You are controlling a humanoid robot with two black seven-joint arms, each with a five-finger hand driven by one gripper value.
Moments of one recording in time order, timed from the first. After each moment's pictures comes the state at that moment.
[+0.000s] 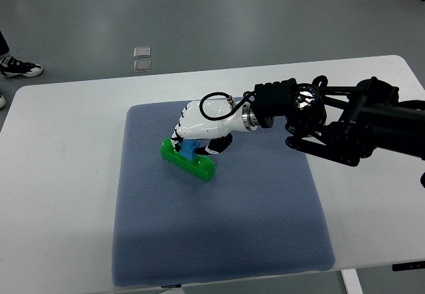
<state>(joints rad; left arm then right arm) 0.00 0.00 -0.10 -0.14 0.08 -0.01 0.01 1.19 -0.18 0.04 1.00 -1.91 -0.02 0.41</state>
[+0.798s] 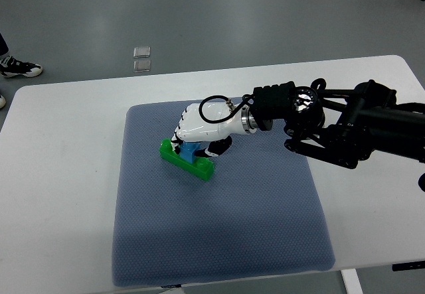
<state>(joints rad) 0.00 0.00 -0.10 -0.14 0.08 -0.01 0.01 1.18 -0.17 0.03 0.99 -1.92 -0.02 0.41</state>
